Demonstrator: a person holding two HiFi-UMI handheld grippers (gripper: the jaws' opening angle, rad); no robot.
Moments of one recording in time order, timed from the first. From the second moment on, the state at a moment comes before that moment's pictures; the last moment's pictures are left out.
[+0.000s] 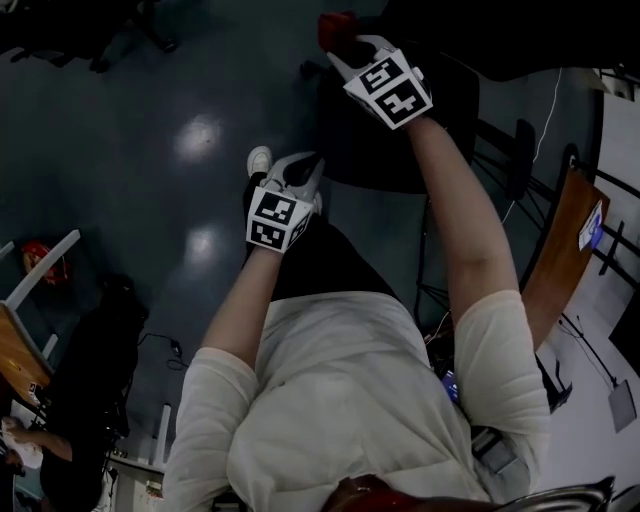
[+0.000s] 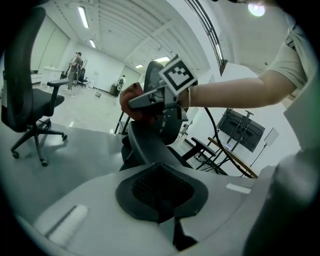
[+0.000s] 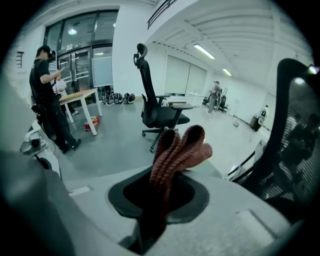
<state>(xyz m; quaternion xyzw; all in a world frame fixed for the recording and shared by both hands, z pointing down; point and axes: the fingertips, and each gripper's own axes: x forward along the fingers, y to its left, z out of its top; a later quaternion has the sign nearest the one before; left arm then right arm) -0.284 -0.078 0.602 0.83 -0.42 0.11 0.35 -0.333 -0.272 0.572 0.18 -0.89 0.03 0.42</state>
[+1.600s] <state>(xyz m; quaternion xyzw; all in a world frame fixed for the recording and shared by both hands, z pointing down) -0.388 -0.081 0.539 0.81 -0.48 0.08 0.33 -0.356 -0.216 0.568 0.41 -0.82 0.30 0.28</state>
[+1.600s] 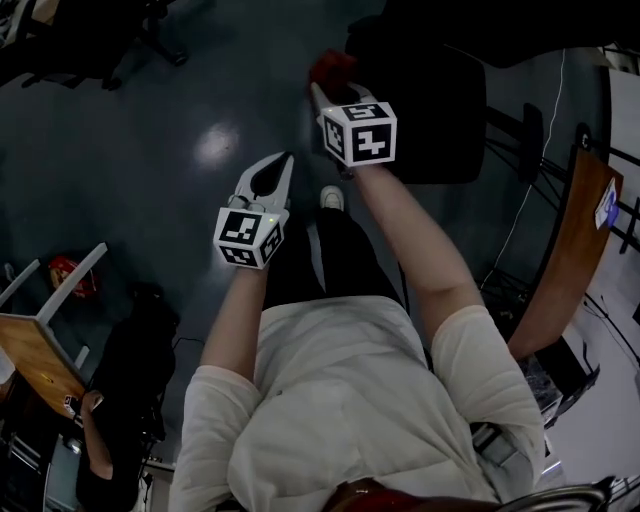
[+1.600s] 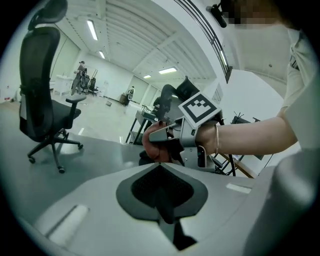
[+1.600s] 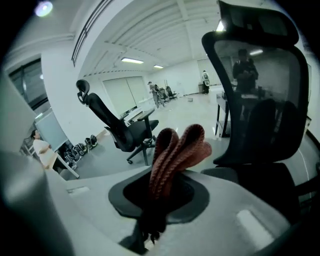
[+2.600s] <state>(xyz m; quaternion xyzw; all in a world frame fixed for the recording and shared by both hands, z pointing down) -0.420 -0.019 0.568 0.83 -0.41 0.11 0.36 -0.347 -0.112 0.638 0.53 -0.66 0.47 0.24</state>
